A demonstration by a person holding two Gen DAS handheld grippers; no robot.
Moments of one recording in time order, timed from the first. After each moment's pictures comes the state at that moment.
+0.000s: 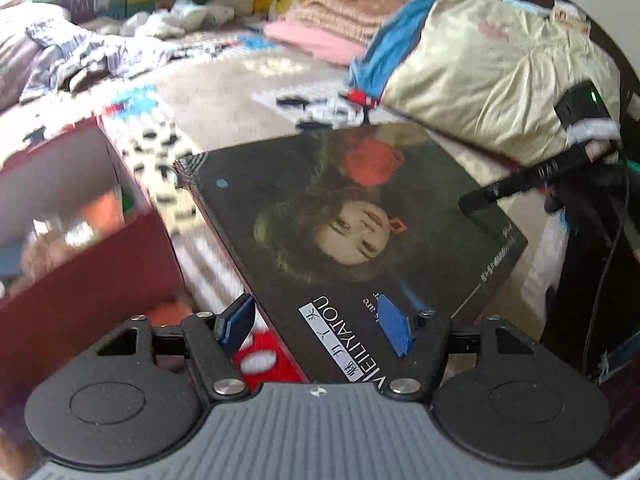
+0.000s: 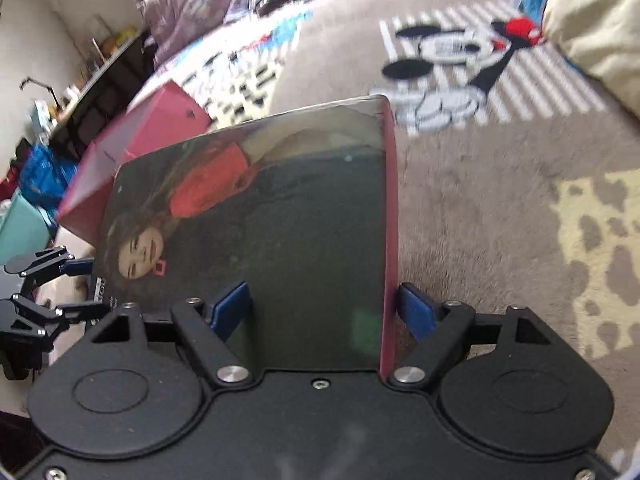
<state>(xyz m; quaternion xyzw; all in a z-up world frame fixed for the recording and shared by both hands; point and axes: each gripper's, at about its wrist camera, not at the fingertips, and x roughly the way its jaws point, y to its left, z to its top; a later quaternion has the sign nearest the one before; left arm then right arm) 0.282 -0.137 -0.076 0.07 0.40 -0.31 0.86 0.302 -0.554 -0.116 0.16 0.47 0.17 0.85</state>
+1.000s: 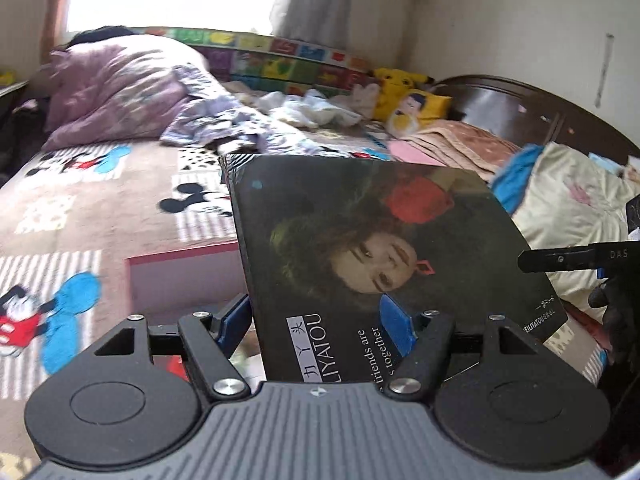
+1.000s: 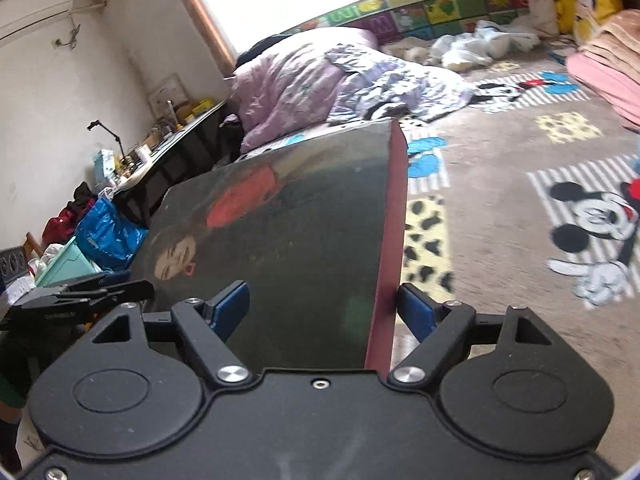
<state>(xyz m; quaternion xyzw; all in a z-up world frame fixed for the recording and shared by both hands) 0.319 0.073 0.008 -0.05 0.31 -0.18 0.93 0.340 -0.367 0.003 0.15 0.32 0.23 0.90</state>
